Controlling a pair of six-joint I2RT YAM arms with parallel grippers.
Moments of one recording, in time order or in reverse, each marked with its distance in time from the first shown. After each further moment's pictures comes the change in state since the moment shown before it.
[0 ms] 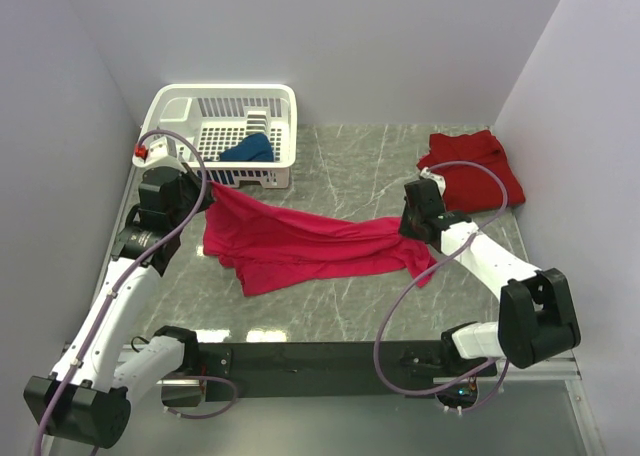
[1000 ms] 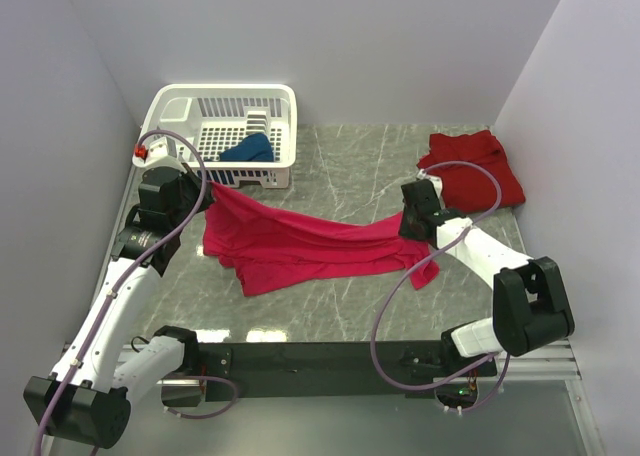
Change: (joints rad) left arm 0.000 -0.003 0.000 -0.001 0.000 0.000; right arm -0.003 0.068 0.009 -0.008 0.034 -0.039
